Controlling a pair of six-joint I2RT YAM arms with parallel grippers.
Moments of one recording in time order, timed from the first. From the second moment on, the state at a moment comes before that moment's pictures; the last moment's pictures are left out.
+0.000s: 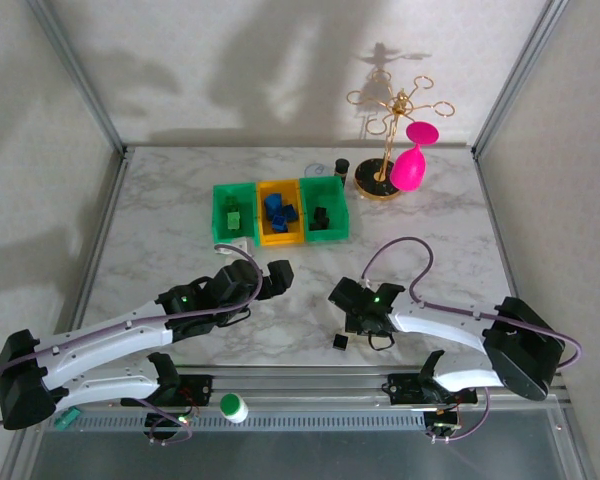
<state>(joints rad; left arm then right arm) -0.98 1.01 0.72 -0.35 -0.41 -1.01 0.98 1.31 0.62 -0.73 0.23 1.01</state>
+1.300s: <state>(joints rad) -0.76 0.96 0.75 -0.40 -0.48 -0.92 0.64 1.80 1.34 -0.50 0.29 0.51</state>
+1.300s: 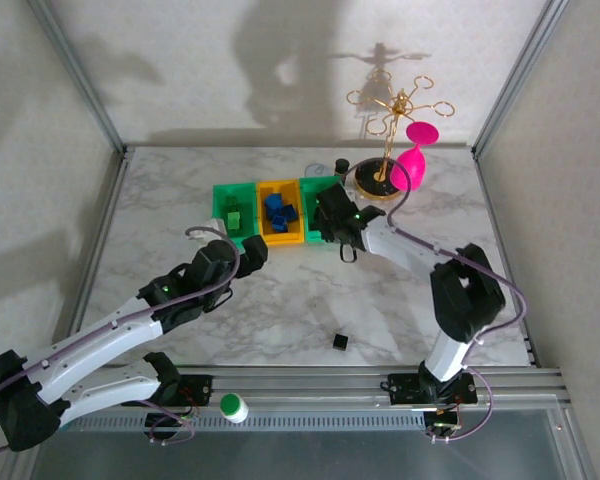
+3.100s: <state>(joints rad) -0.98 0.92 0.61 -0.42 -0.38 -1.02 1.22 1.29 0.76 -0.79 0.21 1.12</state>
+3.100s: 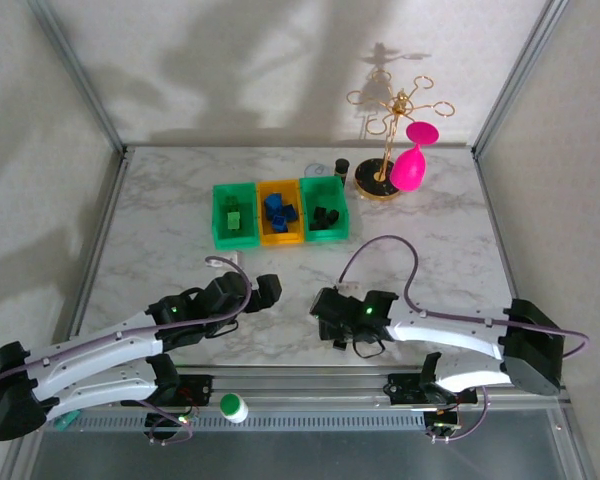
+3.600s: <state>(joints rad) -0.99 0.90 0.58 -0.43 -0.42 -1.05 1.29 1.44 0.72 -0.76 0.21 1.26</state>
